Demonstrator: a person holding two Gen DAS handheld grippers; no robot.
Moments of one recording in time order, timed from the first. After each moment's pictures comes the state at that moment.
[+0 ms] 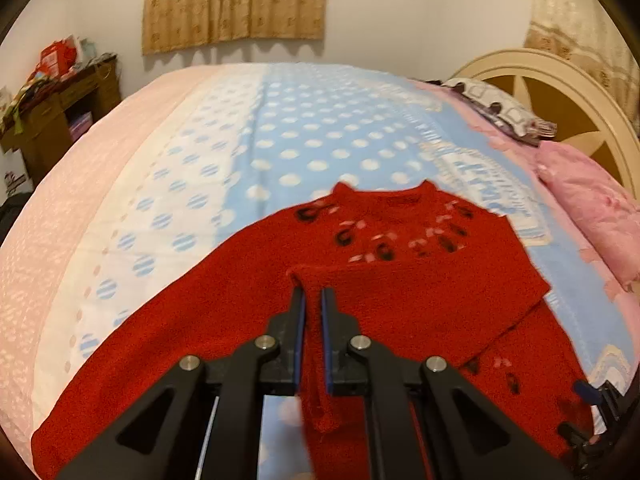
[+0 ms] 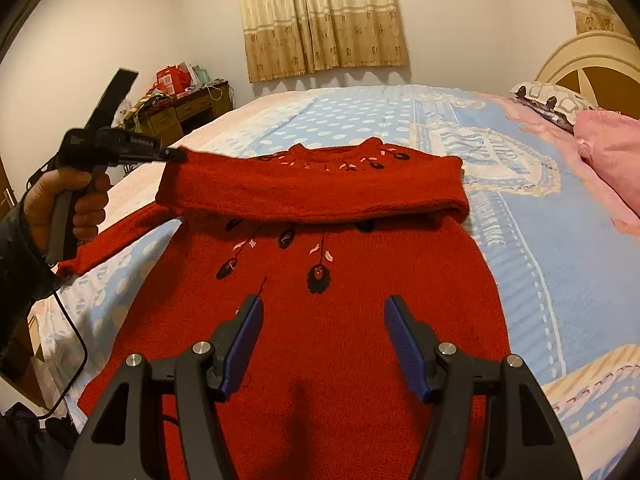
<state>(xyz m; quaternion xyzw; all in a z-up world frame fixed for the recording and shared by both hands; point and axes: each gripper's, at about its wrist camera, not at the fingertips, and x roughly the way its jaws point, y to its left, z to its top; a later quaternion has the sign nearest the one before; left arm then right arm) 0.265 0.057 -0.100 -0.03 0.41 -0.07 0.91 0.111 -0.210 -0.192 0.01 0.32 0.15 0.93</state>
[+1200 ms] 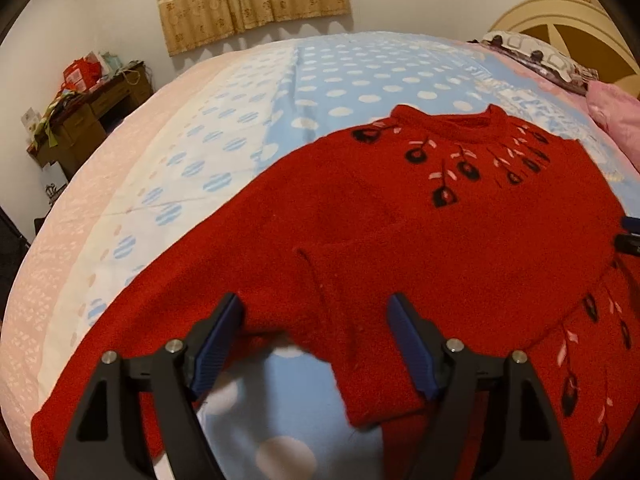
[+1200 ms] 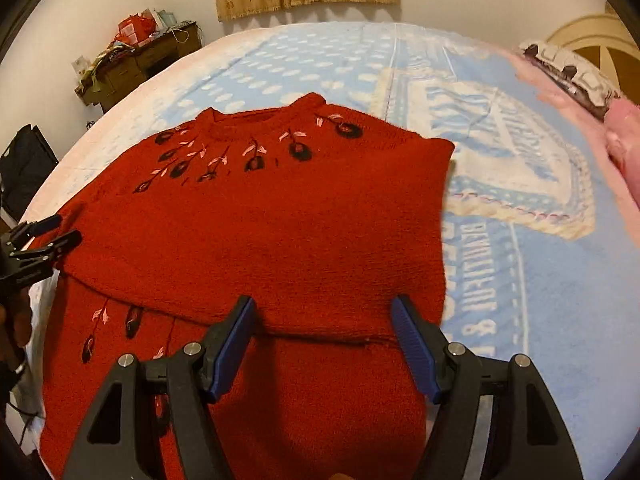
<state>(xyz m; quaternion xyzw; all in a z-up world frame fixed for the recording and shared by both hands) 0.257 0.055 -0.177 0.06 0.43 0.01 0.90 0.291 -0.245 -0.211 -0.03 0.45 0.11 0.89</state>
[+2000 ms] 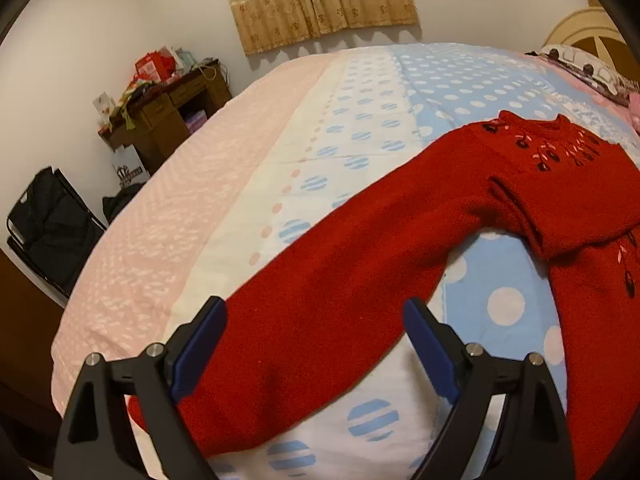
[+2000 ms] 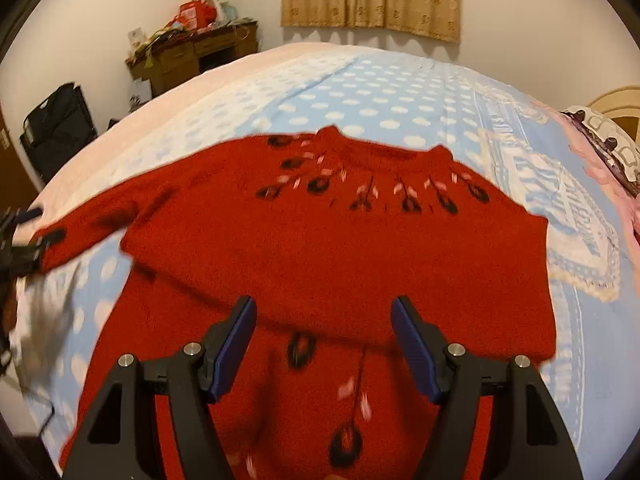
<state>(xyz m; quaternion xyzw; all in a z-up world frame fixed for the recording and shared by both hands) 0.176 0.169 -0.160 0.07 0.40 0.13 0.90 0.266 -0.124 -0.188 -0.08 0.40 0.17 0.90</state>
